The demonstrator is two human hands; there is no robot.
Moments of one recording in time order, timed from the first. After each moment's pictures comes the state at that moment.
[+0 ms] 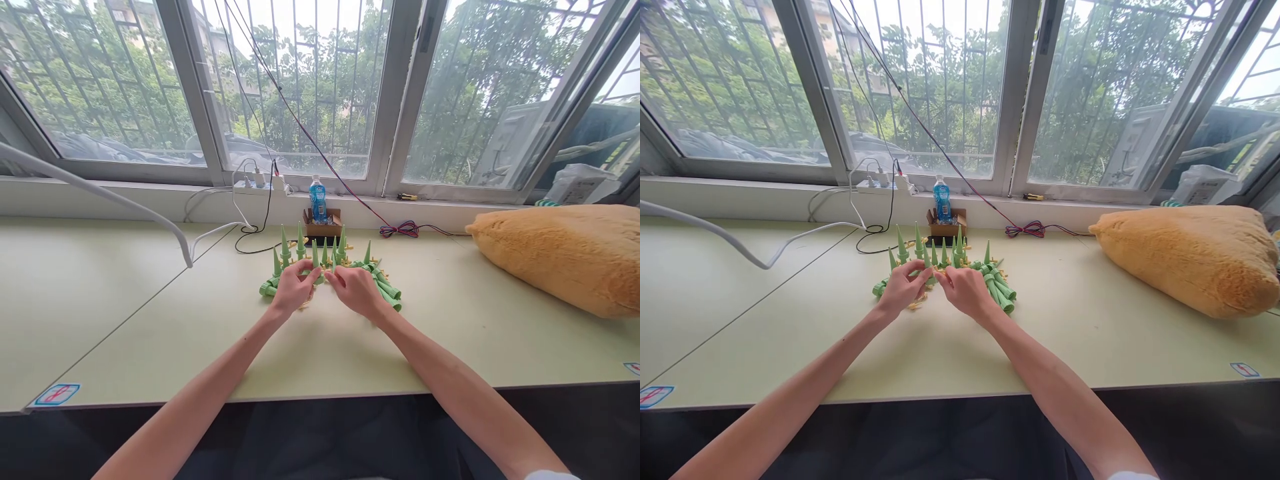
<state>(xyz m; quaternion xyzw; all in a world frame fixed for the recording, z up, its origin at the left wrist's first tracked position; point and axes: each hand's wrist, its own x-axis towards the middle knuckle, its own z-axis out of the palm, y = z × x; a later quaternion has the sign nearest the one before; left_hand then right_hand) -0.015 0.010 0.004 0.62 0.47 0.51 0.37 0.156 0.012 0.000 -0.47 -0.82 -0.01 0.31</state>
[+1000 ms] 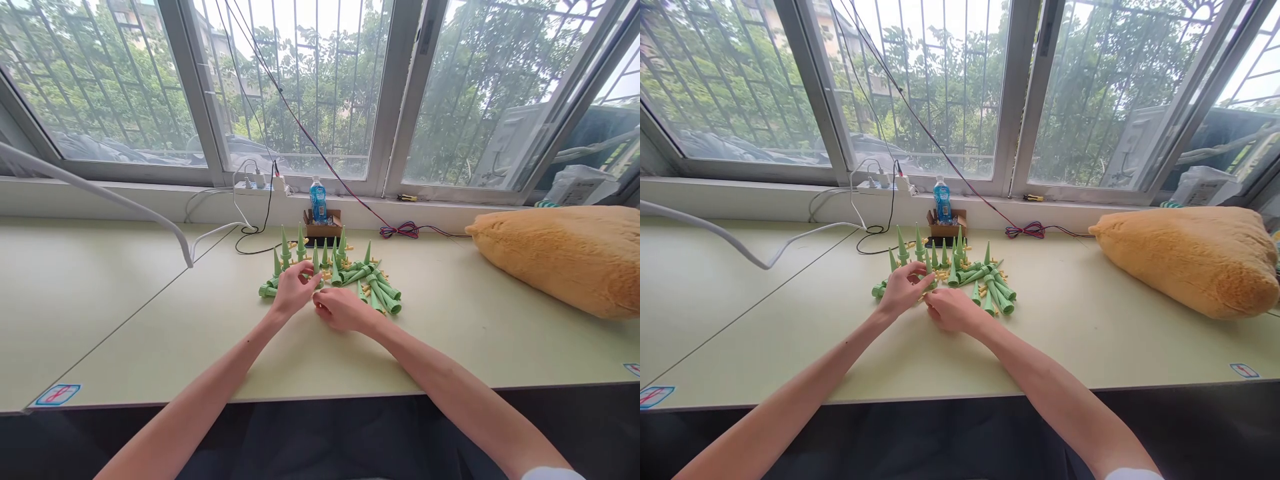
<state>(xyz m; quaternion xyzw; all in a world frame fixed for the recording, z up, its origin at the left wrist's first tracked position) -0.018 0.013 -0.001 0.69 0.53 0.47 0.17 0.141 0.005 -0.021 -0.34 -0.93 0.01 0.16</state>
